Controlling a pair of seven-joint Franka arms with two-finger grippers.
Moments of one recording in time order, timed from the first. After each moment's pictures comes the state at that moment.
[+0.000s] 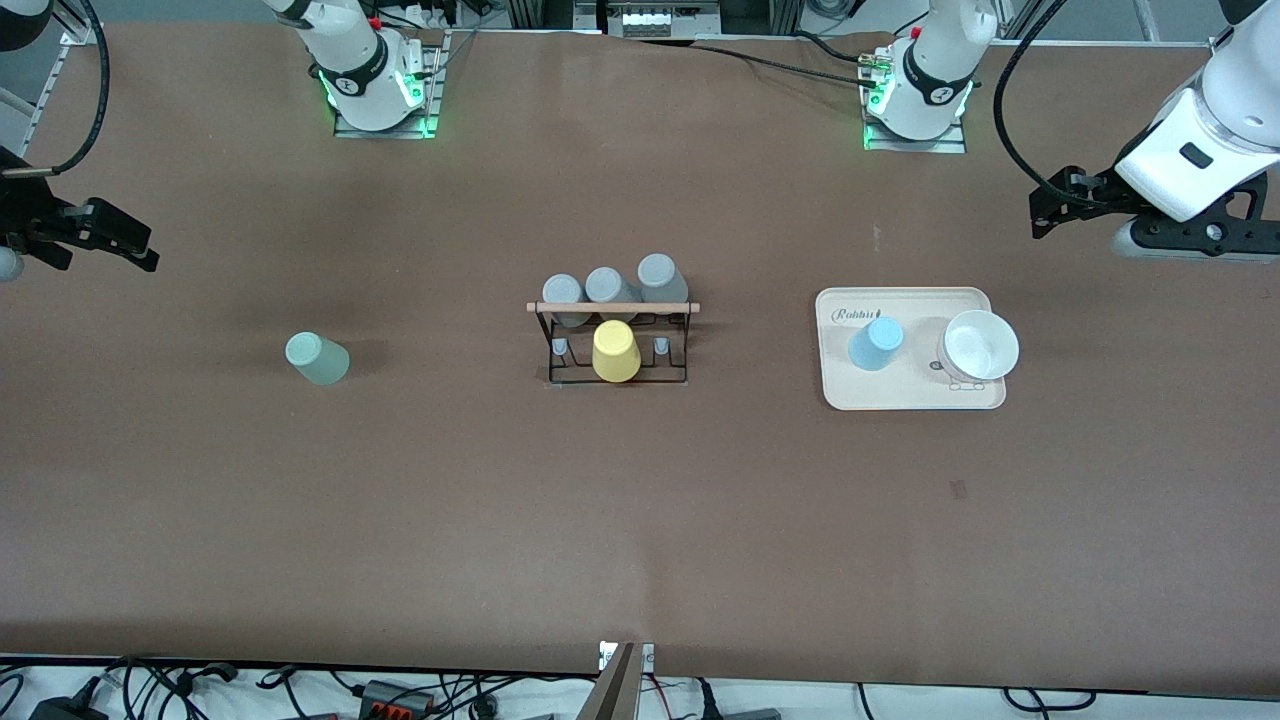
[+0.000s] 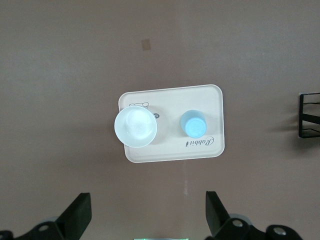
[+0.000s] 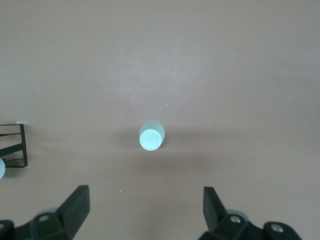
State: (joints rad) left arm -0.03 -0.01 -0.10 -1.61 0.04 1.51 -0.07; right arm -0.01 -0.01 -0.04 -1.66 -0.01 1.69 -0.04
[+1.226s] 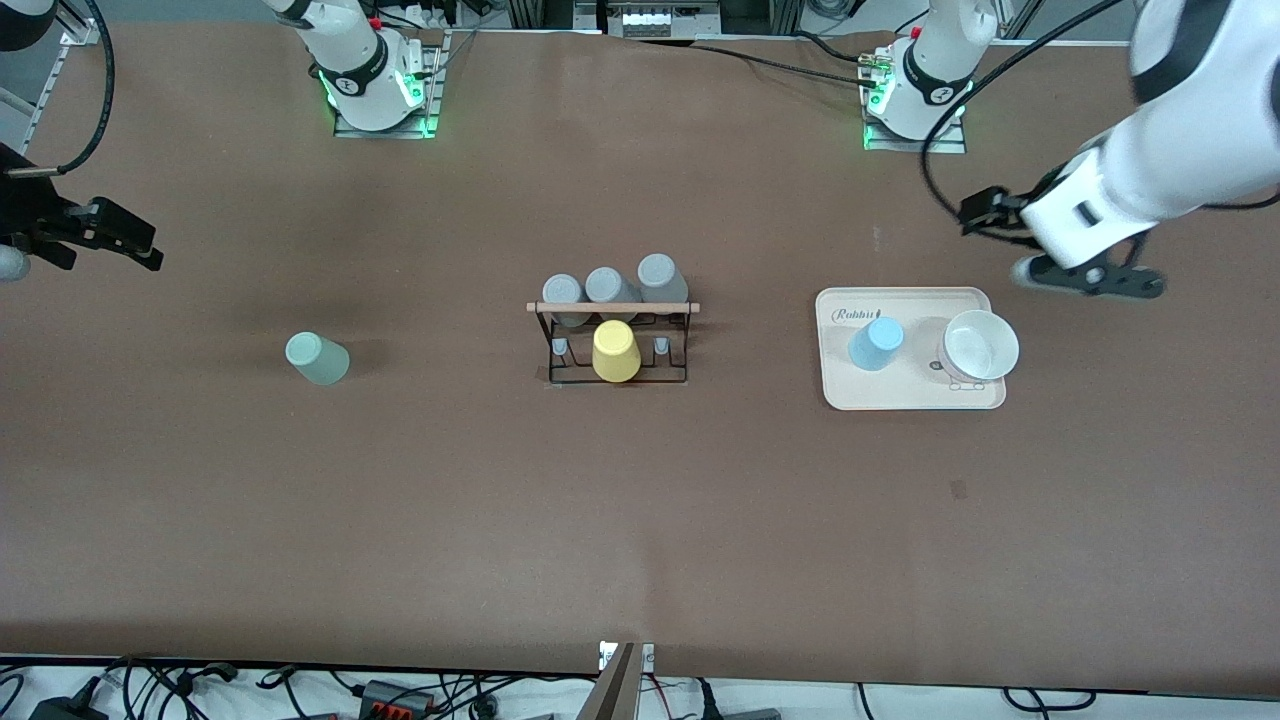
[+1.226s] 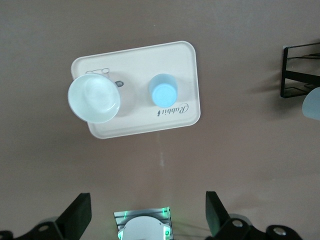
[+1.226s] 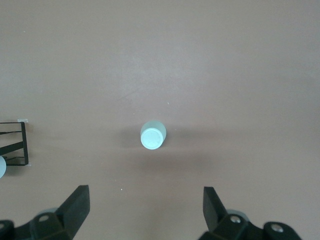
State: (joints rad) left arm -0.06 0.10 -0.14 -1.65 -0.05 1.49 -0.07; right arm 0.00 -0.01 -0.04 -1.67 -0.01 1.69 -0.04
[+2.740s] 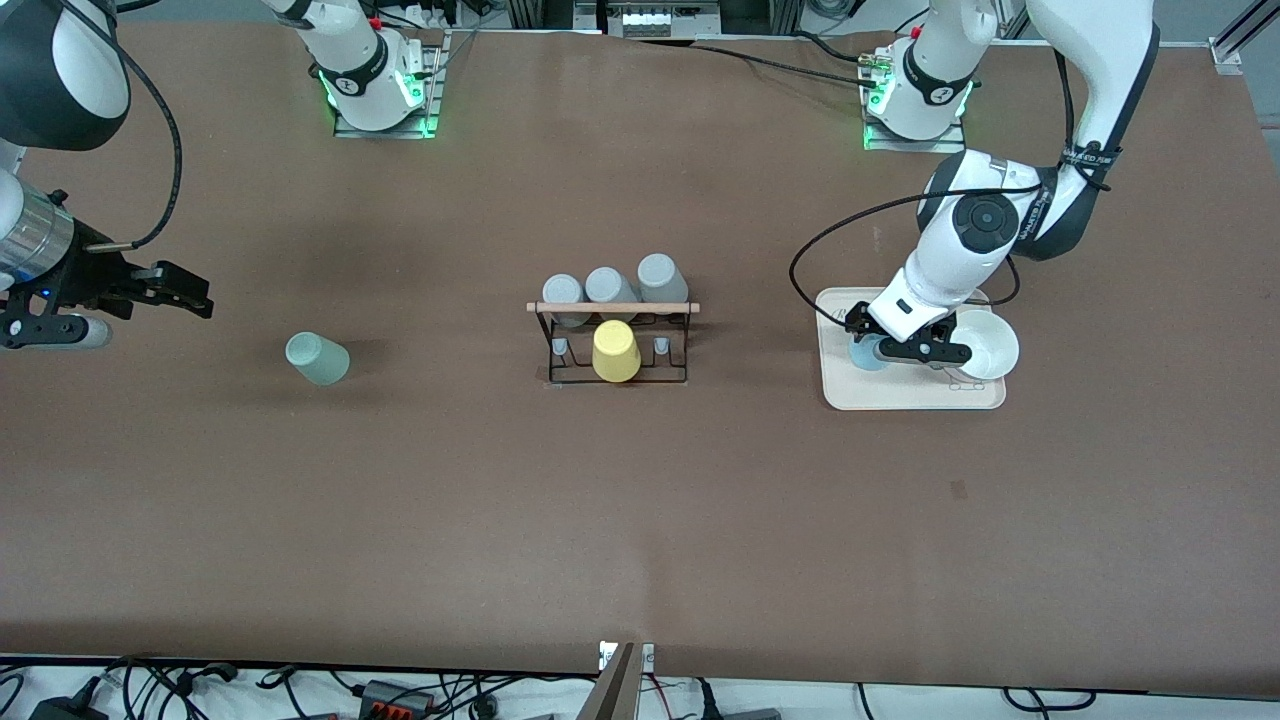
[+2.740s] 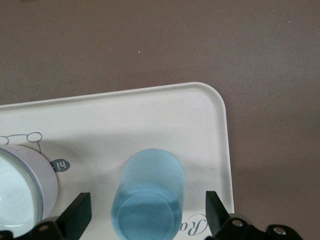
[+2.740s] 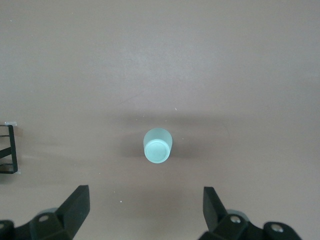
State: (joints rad) left arm -0.01 0.23 -0.25 -2.31 0.14 2.56 -0.29; right arm 0.03 0.12 -0.04 -1.67 -0.01 1.77 -0.04
